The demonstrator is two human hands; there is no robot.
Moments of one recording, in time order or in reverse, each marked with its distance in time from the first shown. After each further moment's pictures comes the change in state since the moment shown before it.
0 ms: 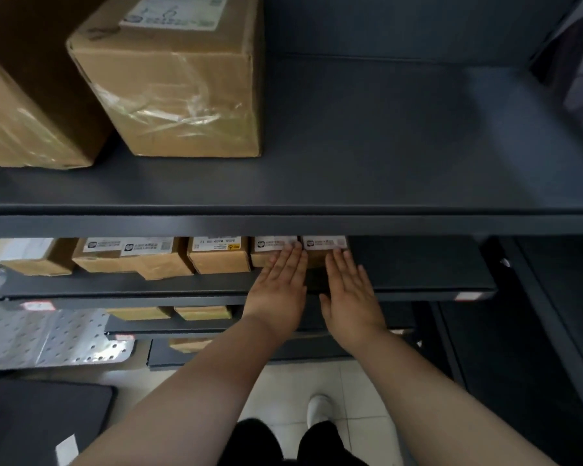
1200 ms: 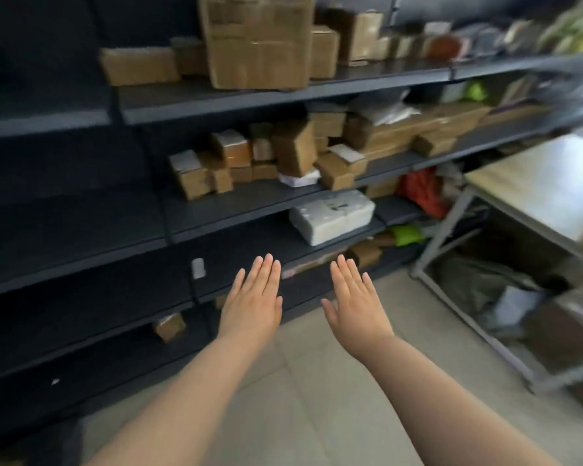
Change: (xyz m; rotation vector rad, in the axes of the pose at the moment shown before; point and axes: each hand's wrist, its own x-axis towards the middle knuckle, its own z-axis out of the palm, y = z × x) left_hand -0.517 0.318 0.080 0.191 0.006 1.845; right_hand -0.716 -0.244 0.047 -0.005 0.577 1.920
